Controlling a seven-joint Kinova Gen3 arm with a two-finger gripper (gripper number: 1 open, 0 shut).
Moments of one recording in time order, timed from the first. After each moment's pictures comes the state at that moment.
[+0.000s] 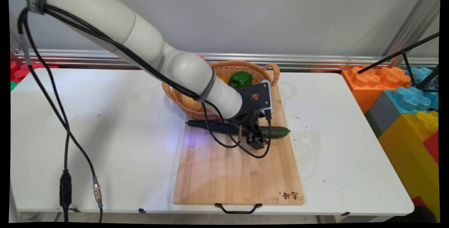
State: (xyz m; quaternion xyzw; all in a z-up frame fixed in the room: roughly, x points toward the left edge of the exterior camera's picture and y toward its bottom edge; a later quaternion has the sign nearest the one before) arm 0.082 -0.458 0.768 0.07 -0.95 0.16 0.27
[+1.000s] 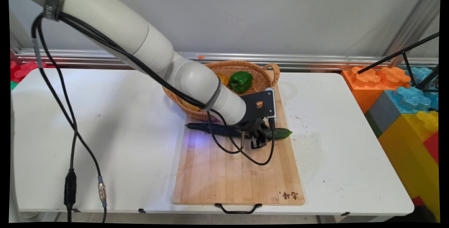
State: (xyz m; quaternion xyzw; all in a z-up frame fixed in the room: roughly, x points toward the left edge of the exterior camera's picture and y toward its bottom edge) arm 0.070 -0.451 0.758 0.06 -0.95 0.16 0.26
